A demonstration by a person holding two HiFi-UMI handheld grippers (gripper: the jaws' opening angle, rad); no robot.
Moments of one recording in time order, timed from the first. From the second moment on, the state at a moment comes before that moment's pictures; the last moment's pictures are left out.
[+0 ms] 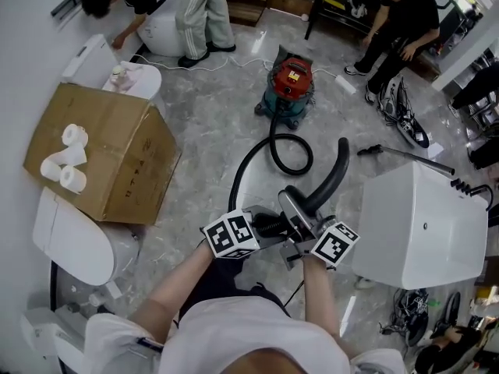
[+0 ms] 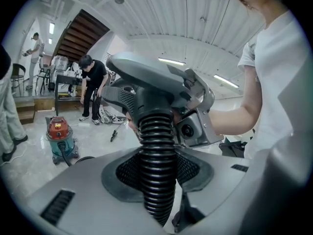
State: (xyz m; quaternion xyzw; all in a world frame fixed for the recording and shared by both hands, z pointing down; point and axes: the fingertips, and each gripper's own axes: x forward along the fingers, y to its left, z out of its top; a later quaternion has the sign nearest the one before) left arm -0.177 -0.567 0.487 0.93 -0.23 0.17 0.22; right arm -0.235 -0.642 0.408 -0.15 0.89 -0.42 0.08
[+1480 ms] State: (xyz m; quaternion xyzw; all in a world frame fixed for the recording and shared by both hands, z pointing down) left arm 0.038 -0.263 0.479 0.92 -0.25 0.19 0.22; right arm -0.023 -0.334 0.395 -0.11 0.89 -0.43 0.09
